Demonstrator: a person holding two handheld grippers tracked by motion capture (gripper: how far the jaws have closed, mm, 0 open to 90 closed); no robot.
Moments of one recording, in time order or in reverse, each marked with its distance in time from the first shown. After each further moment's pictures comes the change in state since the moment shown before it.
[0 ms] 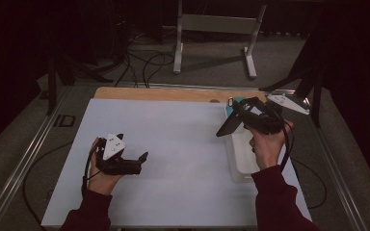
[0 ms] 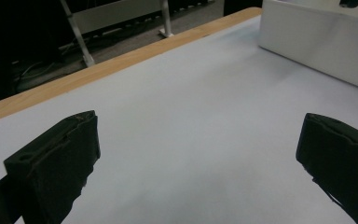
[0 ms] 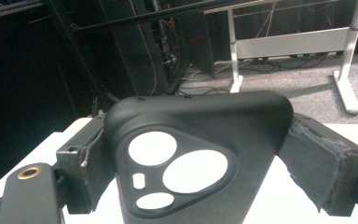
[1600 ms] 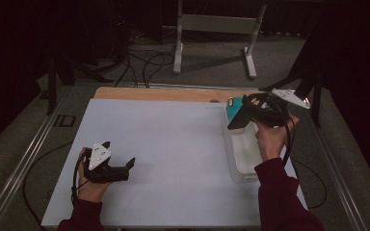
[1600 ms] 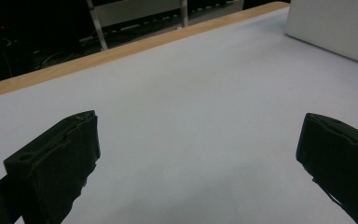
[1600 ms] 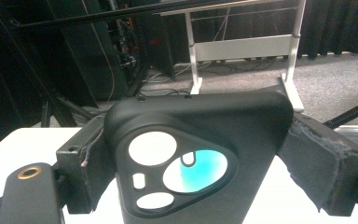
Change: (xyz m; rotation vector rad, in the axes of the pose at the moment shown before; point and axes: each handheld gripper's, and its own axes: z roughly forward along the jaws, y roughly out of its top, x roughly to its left) left arm 0.017 -0.040 -0.013 -0.011 0.054 -0.050; right arm -0.028 0.003 0.019 -0.008 -0.169 -0.018
